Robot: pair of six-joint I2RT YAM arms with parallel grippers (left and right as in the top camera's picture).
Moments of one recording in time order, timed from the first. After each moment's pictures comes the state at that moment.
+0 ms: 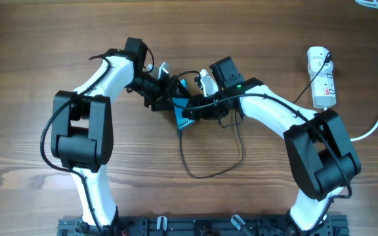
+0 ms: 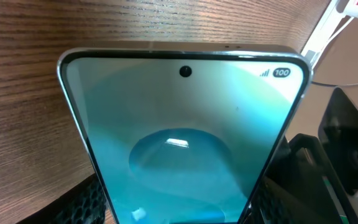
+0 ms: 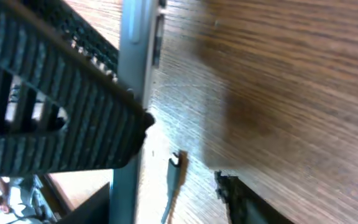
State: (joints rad) left arm -0.18 2.12 1.47 -0.94 0.84 -0.30; right arm 0.48 1.93 1.18 -0.42 -0.62 0.37
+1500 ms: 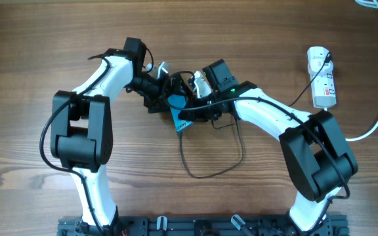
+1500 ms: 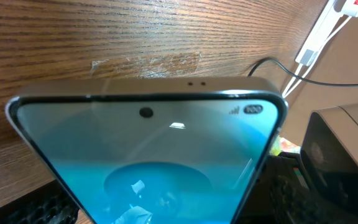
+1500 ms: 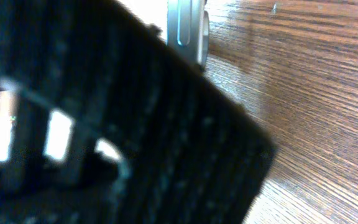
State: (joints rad) left arm -0.18 2.12 1.47 -0.94 0.84 -0.29; right arm 0.53 1.93 1.17 -0.35 -0.69 0.49
